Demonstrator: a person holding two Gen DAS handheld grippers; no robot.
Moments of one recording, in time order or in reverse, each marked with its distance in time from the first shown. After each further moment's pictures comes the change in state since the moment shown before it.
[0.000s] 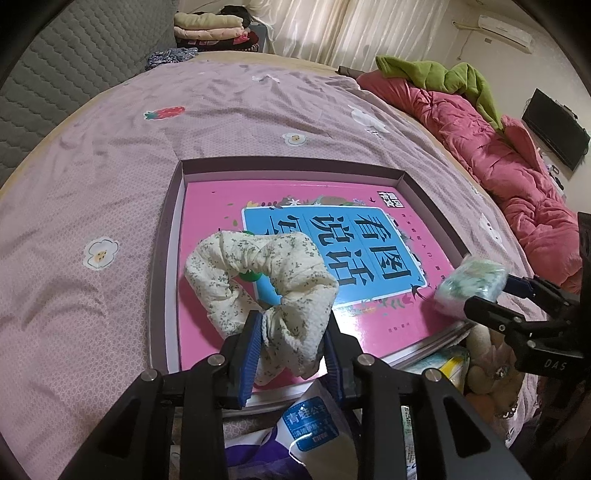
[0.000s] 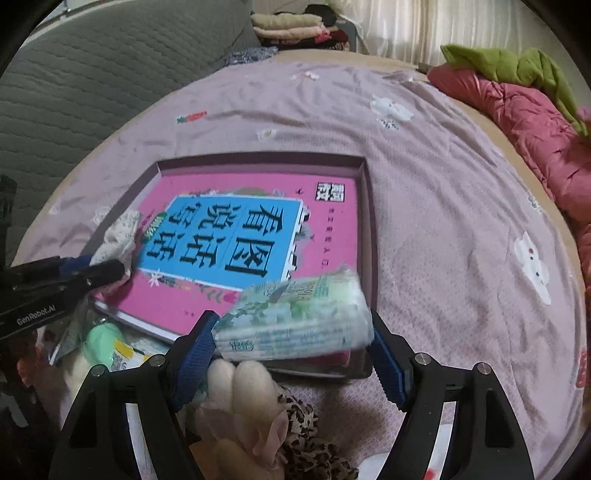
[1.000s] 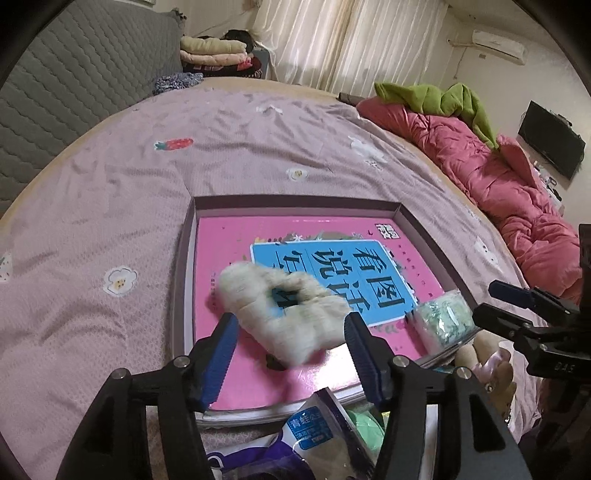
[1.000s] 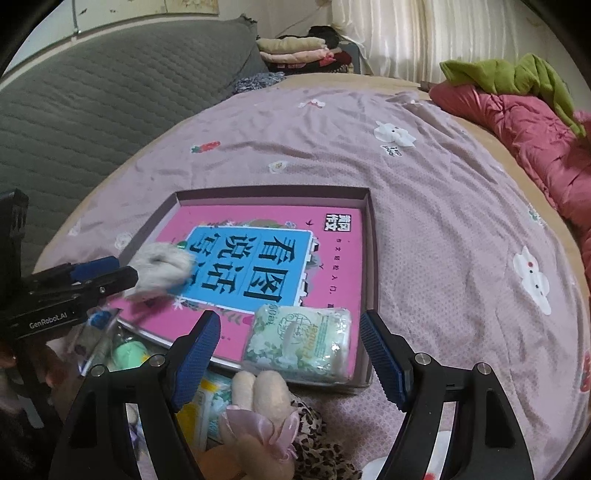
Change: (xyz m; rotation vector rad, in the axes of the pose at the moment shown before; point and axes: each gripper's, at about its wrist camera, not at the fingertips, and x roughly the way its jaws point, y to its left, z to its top) left arm -0.026 0.002 0.007 -0.001 -0.116 0.012; right arm -0.026 0.000 0.006 0.019 -0.110 0.063
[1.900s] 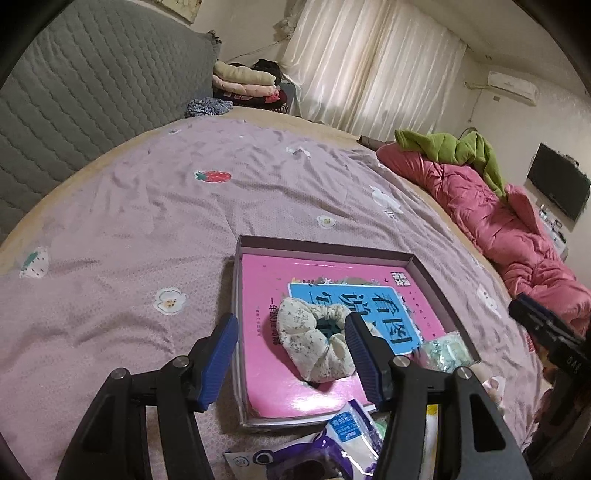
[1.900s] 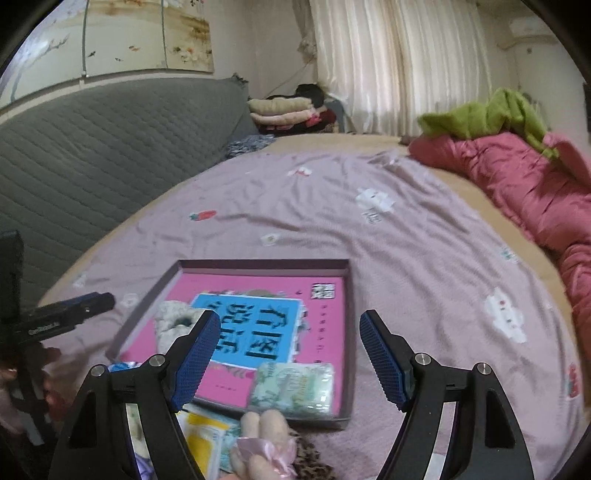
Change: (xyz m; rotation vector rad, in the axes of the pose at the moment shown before) left arm -0.044 0.034 0.005 -0.088 -0.149 0.035; right arm -0.055 0.004 0.007 0.018 -0.268 -0.082
